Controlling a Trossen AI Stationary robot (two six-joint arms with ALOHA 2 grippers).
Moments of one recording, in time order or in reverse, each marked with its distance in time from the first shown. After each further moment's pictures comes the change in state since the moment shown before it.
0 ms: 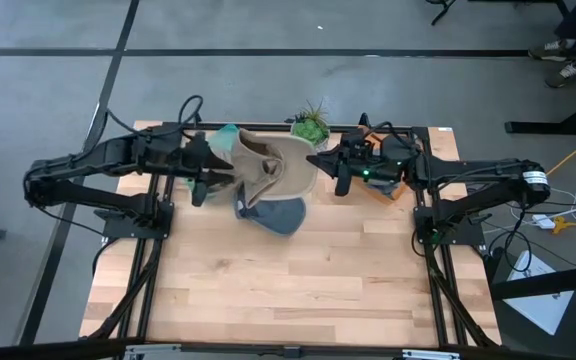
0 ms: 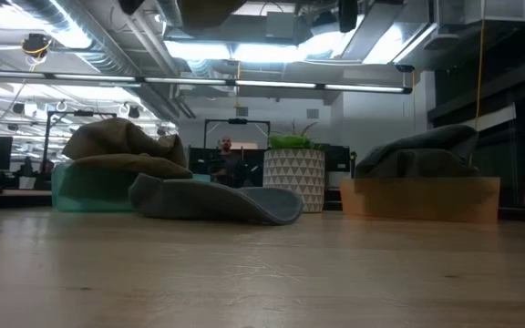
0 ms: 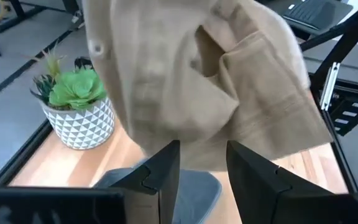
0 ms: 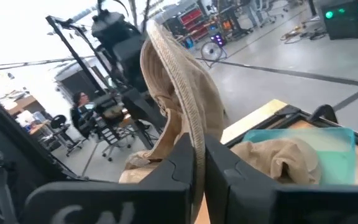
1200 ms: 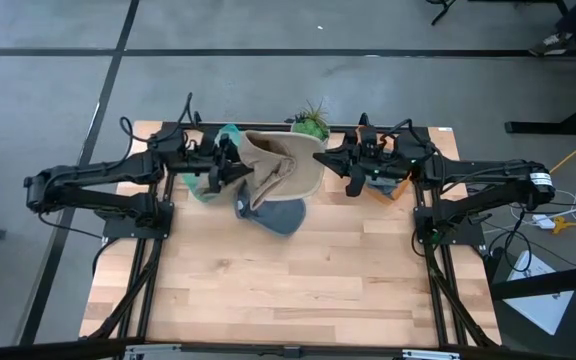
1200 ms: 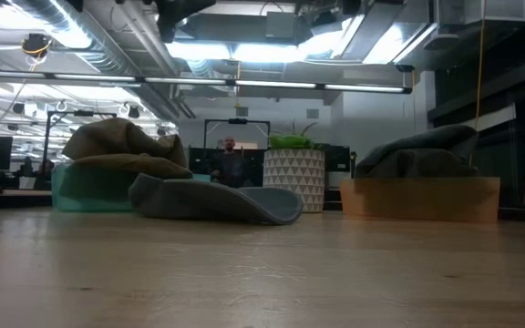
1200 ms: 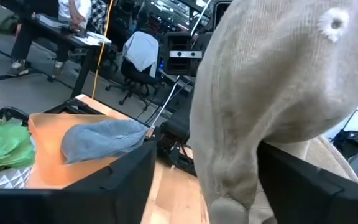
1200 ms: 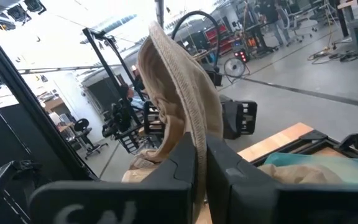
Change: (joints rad) left arm 0.137 0.041 -0.364 0.889 0.219 -0.376; right arm 0.000 -0.052 0.000 0.053 -0.058 -0.048
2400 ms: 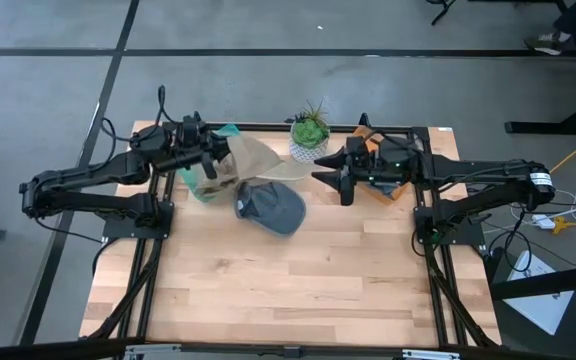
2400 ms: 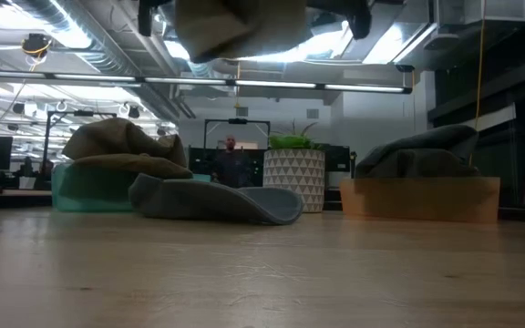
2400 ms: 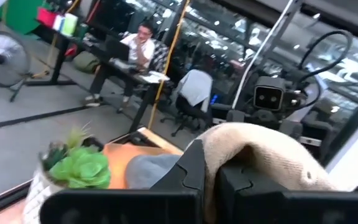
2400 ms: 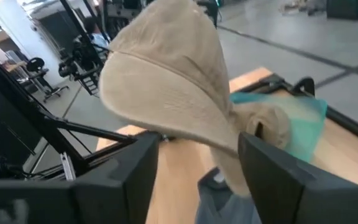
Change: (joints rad) left arm 0.001 -0.111 0.026 -0.106 -0.306 0.036; right arm 0.000 0.001 0.000 -0.293 0.018 -0.093
